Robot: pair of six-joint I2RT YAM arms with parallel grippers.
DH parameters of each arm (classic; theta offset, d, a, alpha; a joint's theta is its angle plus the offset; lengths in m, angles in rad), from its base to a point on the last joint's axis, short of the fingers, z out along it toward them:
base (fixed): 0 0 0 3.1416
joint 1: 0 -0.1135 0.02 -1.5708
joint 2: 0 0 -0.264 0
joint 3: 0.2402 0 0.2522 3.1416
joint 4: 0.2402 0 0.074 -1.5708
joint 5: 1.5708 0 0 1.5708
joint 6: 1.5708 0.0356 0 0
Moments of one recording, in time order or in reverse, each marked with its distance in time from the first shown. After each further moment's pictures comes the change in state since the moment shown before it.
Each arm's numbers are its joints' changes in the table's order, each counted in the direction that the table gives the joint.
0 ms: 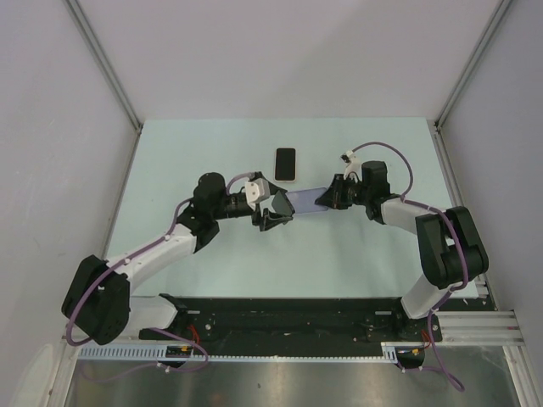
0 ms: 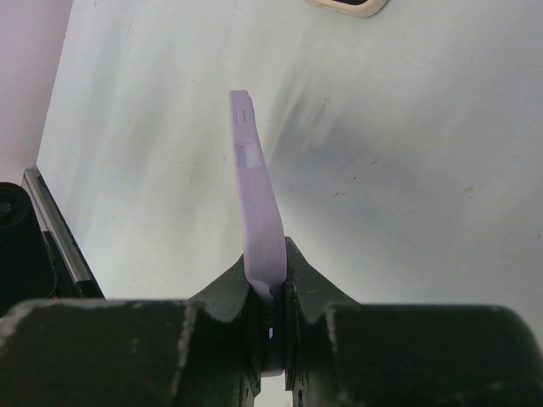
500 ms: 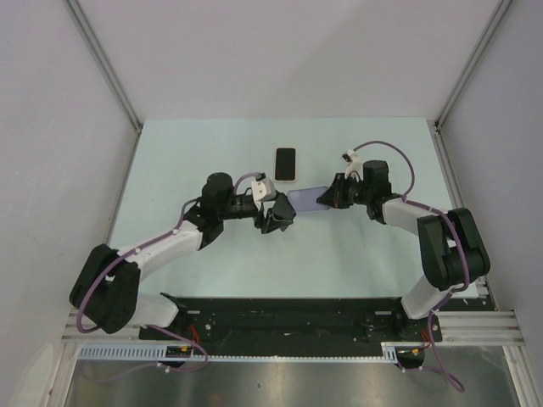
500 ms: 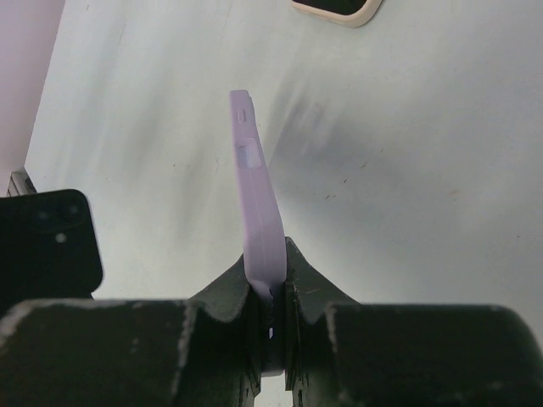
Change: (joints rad) left arm -0.004 -0.071 0.001 0.030 -0.026 -0.010; right arm 0.005 0.009 0.000 0.006 0.017 -0.023
